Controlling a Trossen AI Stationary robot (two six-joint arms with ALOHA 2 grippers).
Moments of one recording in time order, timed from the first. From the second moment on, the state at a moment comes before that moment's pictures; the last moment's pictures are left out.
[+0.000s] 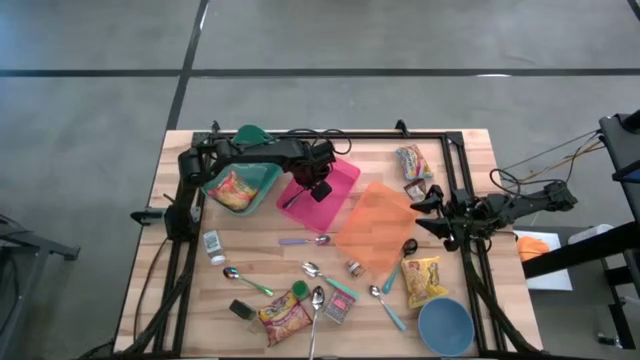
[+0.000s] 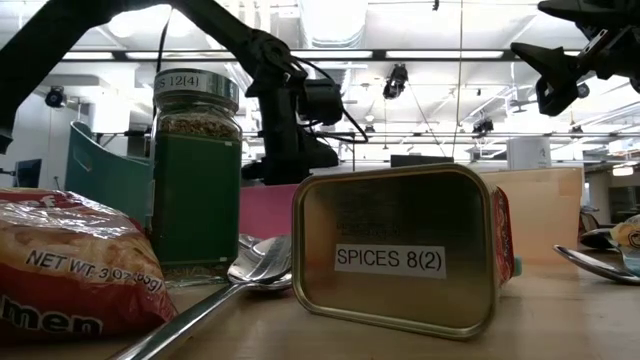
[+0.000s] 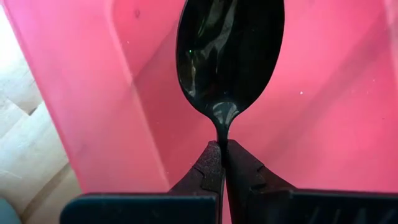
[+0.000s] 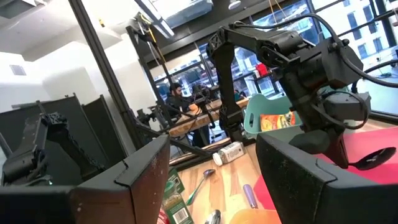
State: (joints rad) left arm 0.37 2.08 1.53 -0.84 -0.06 -0.37; right arm 0.30 0.05 0.01 0.29 0.29 0.38
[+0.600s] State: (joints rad) left arm 0.36 2.03 1.53 -0.90 -0.08 -0.20; right arm 0.30 0.05 0.01 0.29 0.29 0.38
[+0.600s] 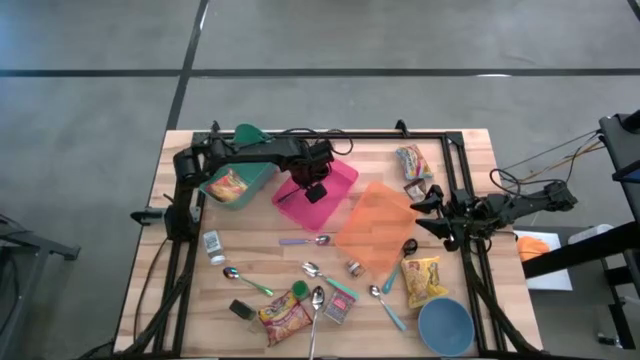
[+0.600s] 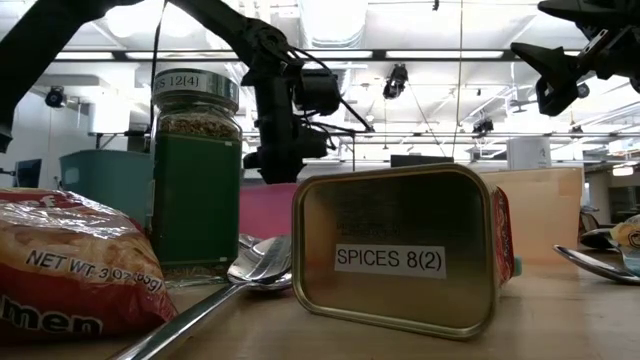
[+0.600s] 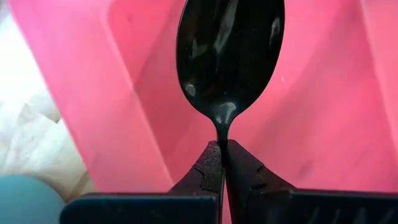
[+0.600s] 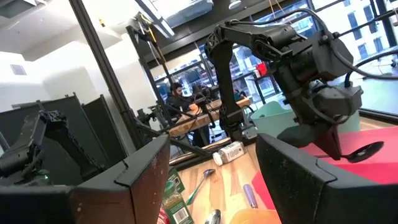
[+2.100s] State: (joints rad) left arm 0.34 2.14 1.53 -0.85 -0.11 -0.18; right arm 0.30 0.05 0.01 0.28 0.29 0.38
